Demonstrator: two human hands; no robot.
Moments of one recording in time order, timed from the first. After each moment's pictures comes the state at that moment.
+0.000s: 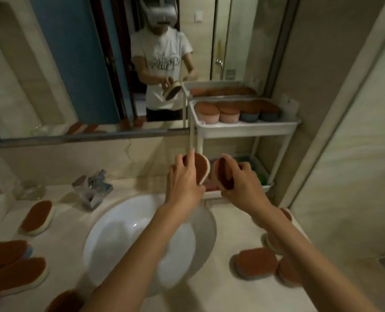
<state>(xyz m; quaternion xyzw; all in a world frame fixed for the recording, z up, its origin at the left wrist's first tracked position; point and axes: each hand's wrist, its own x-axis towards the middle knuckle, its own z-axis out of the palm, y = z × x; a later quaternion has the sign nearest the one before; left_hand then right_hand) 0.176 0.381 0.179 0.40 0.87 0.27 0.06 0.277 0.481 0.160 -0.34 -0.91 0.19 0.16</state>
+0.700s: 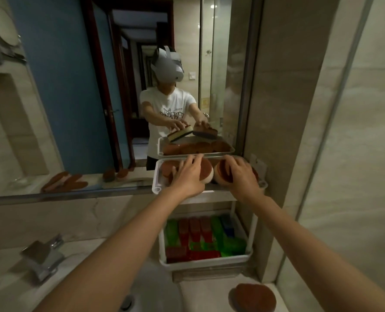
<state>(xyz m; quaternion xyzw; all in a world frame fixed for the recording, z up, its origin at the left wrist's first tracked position) 0.160 0.572 0.274 0.48 0.84 0.24 0.04 0.269 0.671 0.257 -0.30 -0.91 0.14 0.23</state>
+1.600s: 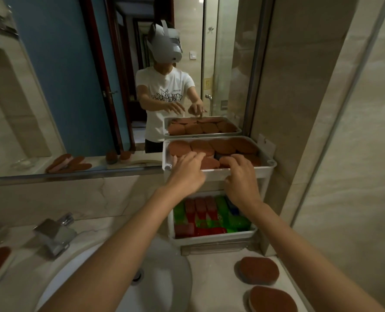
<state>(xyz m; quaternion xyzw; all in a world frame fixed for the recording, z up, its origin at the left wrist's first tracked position) 0.166 0.526 0.255 0.49 0.84 0.24 0.02 0.268 0.615 0.219 -0.30 -0.89 0.09 0.33</state>
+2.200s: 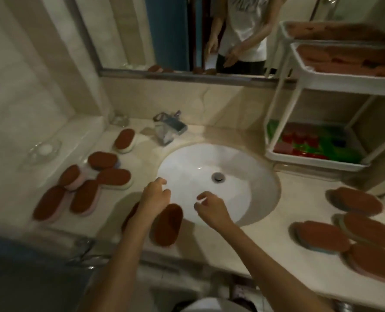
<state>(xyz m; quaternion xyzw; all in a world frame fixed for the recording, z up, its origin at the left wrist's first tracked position) 0.123 0.172 0.066 0.06 0.94 0.28 0.20 0.209 0.291 0.040 -0.29 -0.84 0.46 -0.07</state>
